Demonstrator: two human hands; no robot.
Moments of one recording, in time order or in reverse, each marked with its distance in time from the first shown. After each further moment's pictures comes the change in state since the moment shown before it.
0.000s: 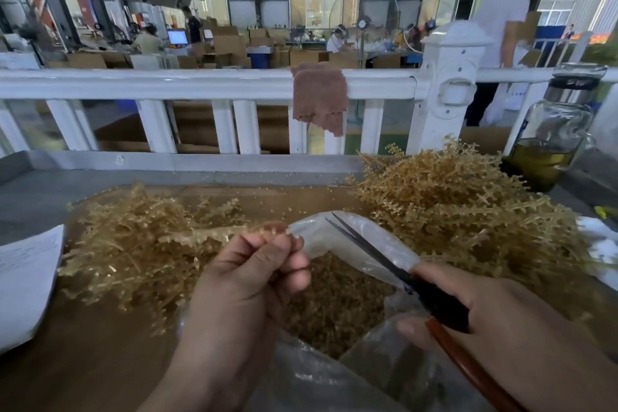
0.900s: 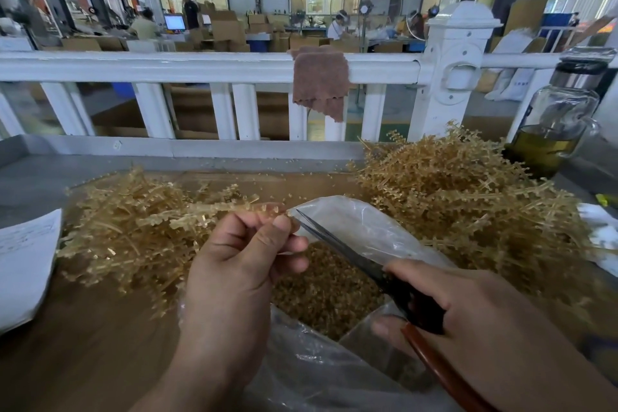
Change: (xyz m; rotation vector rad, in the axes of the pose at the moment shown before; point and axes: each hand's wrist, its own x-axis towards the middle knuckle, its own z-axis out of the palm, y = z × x) left_hand -0.005 -0.004 -0.010 0.223 0.017 0.255; right_hand -0.007 -0.011 0.019 -0.157 0.036 -0.111
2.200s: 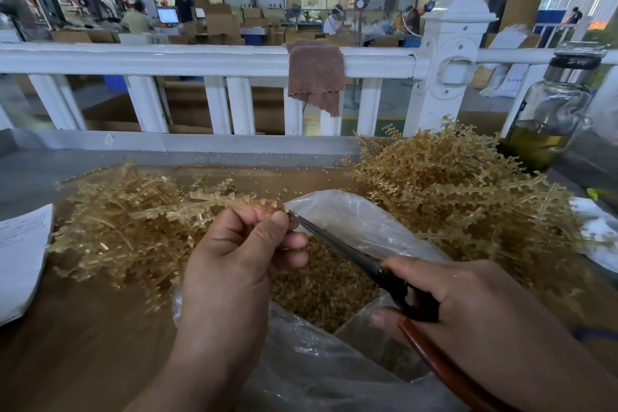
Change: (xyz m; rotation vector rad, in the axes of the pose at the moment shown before) left_hand 0.001 -0.003 0.000 0.038 -0.018 0.013; right_hand 0.002 0.005 0.000 -0.030 0.057 -0.037
